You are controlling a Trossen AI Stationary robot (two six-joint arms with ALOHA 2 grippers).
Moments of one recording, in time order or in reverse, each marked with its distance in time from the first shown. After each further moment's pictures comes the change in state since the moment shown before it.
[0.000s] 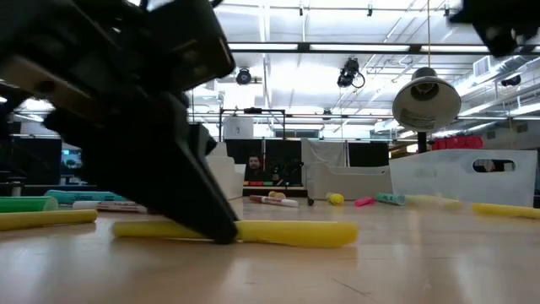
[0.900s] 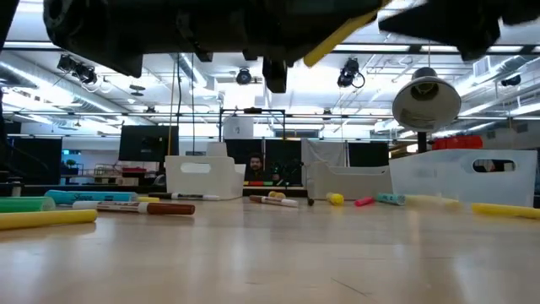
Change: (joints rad) left arm 0.119 -0.005 -0.002 0.816 0.068 0.262; right arm -0.043 0.320 -0.001 0.822 0.285 -0.500
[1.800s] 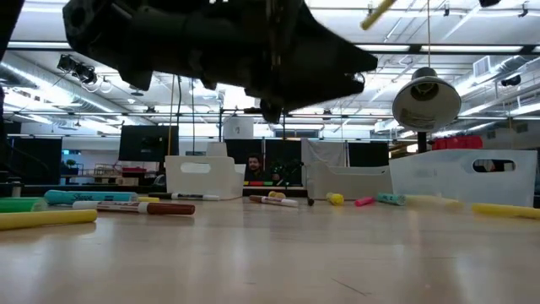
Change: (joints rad) left arm 0.059 -0.003 0.001 -0.200 -0.004 -0.071; right arm 0.022 -0.594 0.001 -0.730 0.002 0.272
